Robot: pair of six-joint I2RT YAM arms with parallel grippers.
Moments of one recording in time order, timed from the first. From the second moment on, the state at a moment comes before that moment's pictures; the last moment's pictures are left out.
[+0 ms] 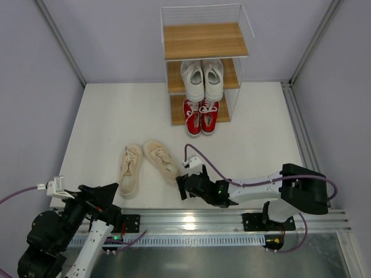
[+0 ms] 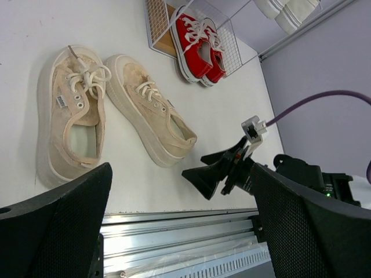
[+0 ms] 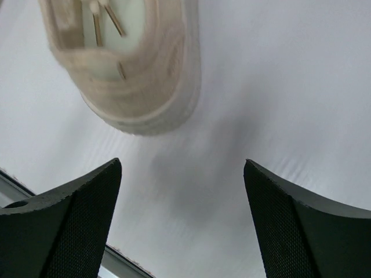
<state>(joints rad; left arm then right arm) -0.34 0.01 1.02 -1.20 -0.03 -0.72 1.30 1.50 0.67 0.05 0.53 0.65</state>
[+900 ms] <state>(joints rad) -0.34 0.01 0.99 -1.18 -0.03 -0.73 1.32 1.85 0.67 0.75 0.50 0.40</state>
